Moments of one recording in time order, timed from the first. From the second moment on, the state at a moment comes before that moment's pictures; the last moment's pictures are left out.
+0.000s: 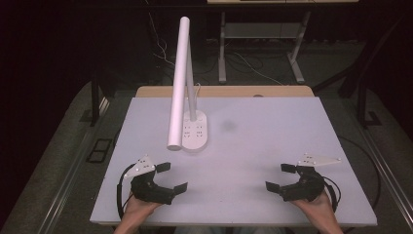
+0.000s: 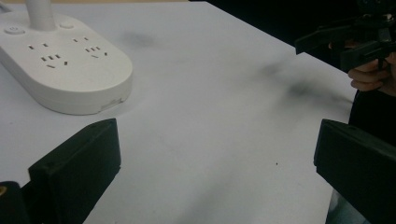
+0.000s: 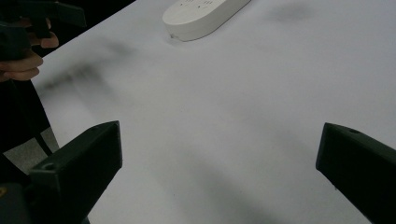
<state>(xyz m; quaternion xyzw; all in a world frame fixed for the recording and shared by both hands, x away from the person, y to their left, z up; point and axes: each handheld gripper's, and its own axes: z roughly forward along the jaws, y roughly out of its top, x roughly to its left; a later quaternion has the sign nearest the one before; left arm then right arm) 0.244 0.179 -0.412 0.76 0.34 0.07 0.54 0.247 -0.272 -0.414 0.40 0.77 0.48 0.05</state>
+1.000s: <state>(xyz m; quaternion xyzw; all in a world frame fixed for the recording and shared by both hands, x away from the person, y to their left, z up) 0.259 0.174 -0.400 0.79 0.33 0.05 0.52 0.246 -0.277 -0.418 0.41 0.78 0.47 0.06</state>
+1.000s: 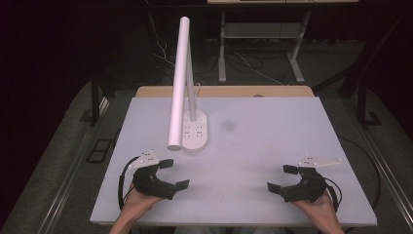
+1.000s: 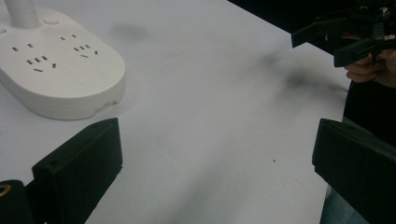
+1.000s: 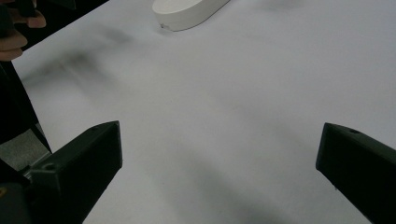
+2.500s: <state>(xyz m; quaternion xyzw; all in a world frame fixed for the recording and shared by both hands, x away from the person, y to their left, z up) 0.326 0.178 -0.370 0.81 0.34 0.02 0.49 0.247 -0.278 -0.420 0.41 0.78 0.46 0.06</state>
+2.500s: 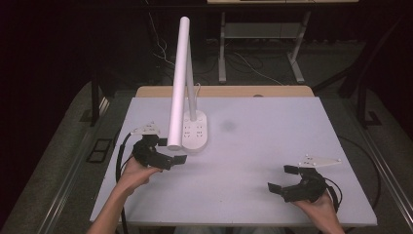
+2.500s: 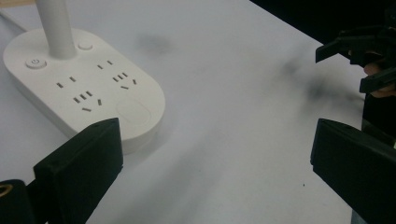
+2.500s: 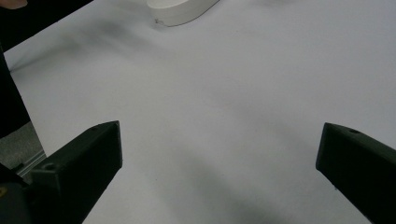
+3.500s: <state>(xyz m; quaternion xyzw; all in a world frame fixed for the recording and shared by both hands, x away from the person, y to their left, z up) 0.367 0.189 -0.345 0.82 0.34 0.04 0.46 0.247 -0.280 -0.421 0.41 0.78 0.46 0.06</state>
